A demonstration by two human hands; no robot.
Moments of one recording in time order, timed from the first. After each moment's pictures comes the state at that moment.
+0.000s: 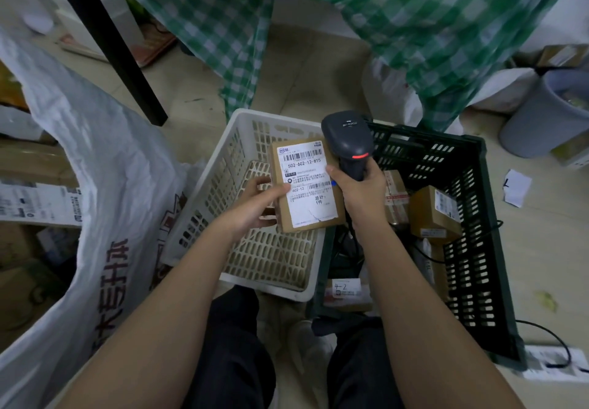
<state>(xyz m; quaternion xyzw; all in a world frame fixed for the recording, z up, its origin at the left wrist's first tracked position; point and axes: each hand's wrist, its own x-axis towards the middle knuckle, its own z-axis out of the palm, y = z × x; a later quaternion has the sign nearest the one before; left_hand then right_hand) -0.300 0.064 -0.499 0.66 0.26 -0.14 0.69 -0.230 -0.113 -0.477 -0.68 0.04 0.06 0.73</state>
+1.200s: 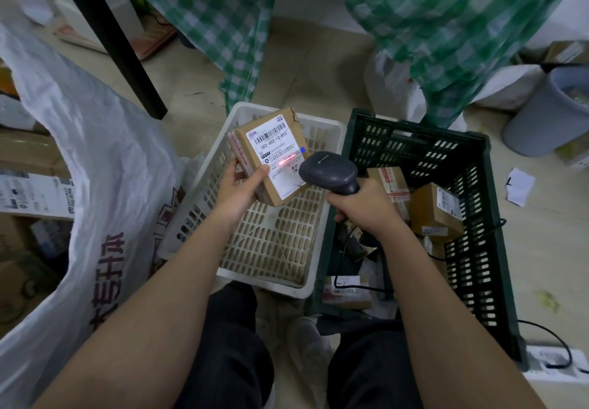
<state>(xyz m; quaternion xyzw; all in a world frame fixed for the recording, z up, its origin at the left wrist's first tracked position) -0.291 0.077 -0.521 0.64 0.32 0.05 0.70 -0.234 -0.143 -0.479 -0.84 -0.06 0.23 0.49</state>
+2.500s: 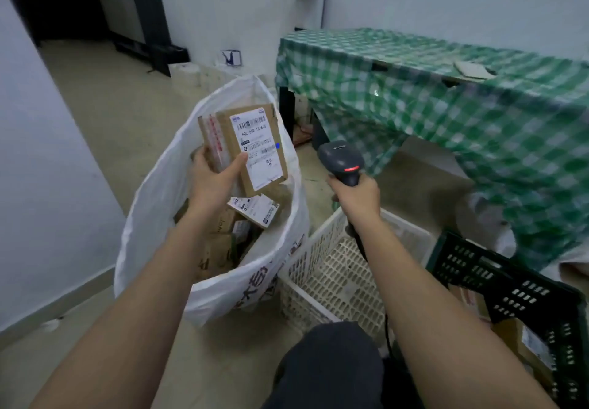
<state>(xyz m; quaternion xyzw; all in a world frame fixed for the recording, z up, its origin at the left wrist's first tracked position) -0.537 0.217 -0.313 0.62 0.38 0.41 0.55 -0.373 0.048 -0.312 -0.78 -0.19 0.10 0.59</state>
